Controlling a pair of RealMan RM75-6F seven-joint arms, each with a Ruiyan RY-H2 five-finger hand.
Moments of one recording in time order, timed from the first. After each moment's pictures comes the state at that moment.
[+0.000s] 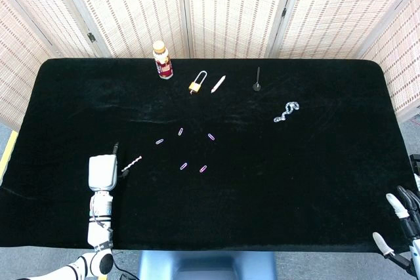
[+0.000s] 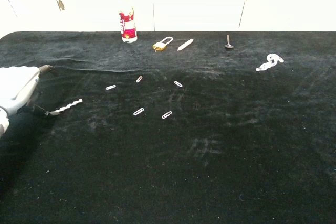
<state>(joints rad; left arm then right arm) -0.44 -1.95 -0.26 -0.96 1.26 1.36 0.46 -0.18 -1.11 -0.06 -1.44 -1.86 1.94 0.16</state>
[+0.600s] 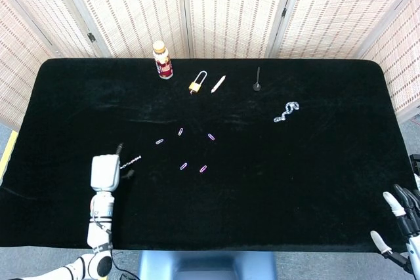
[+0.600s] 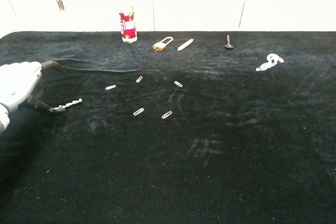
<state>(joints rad) -0.43 -1.87 -0.24 -1.15 1.26 1.34 0.39 -0.17 -1.11 -0.06 -1.46 -1.86 1.92 0.15</state>
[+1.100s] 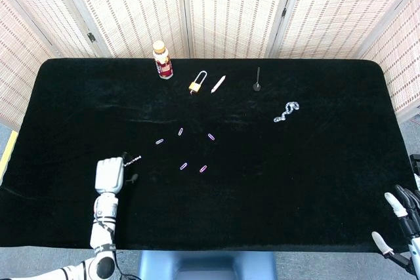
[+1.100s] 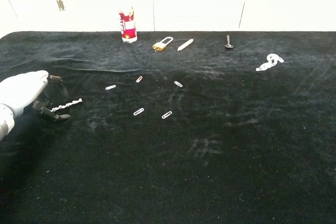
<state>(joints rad) -0.44 -1.84 -0.28 -1.31 1.06 1.28 0.56 -0.17 -1.10 -0.06 -1.44 -1.86 1.93 0.18</state>
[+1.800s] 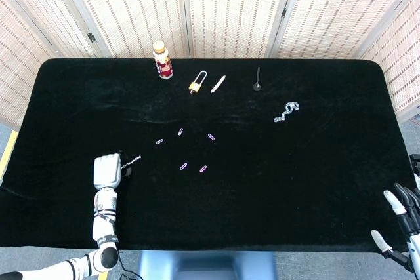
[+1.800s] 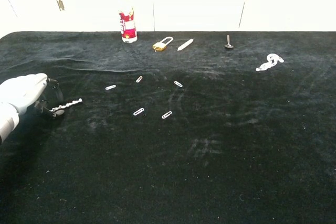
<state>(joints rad) -0.49 -1.86 -0.30 -1.23 0.97 1.24 0.60 -0.17 -1.10 -0.06 -1.45 -1.85 1.91 0.17</state>
